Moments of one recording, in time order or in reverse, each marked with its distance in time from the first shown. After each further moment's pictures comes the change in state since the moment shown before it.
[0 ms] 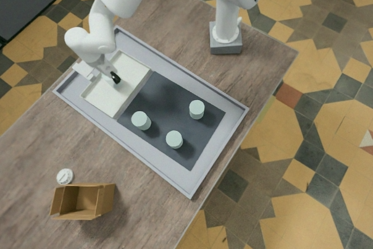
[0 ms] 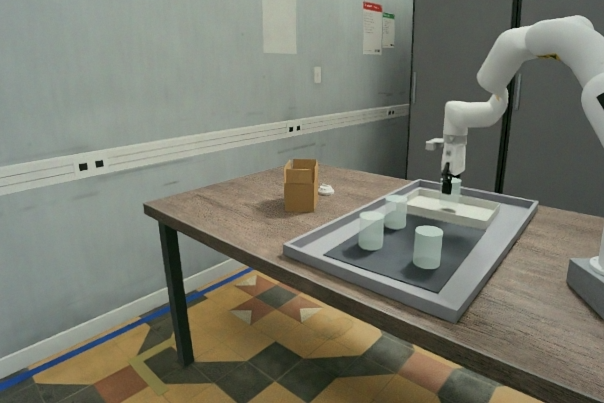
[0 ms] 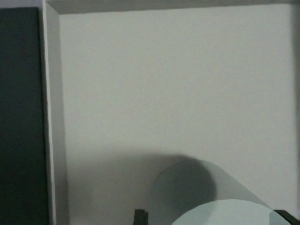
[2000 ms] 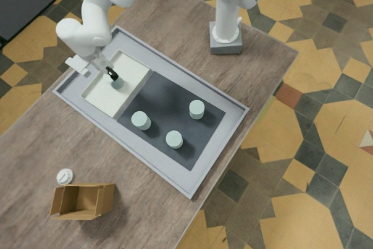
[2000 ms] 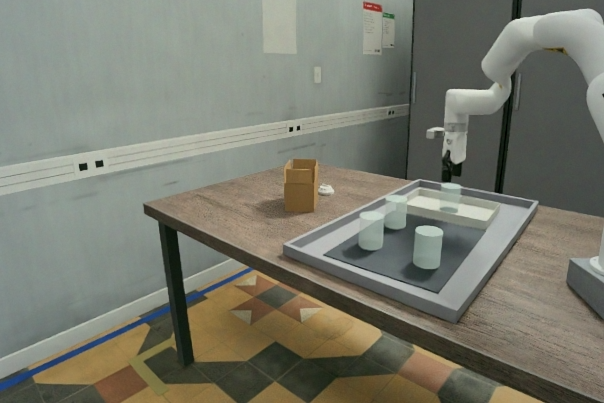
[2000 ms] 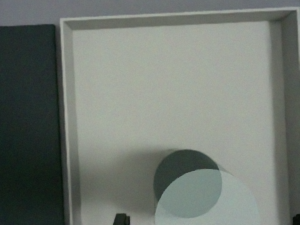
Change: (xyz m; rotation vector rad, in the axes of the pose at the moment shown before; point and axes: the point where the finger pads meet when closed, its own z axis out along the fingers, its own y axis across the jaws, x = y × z) arm 0.000 0.001 -0.040 -0.001 0.002 0.000
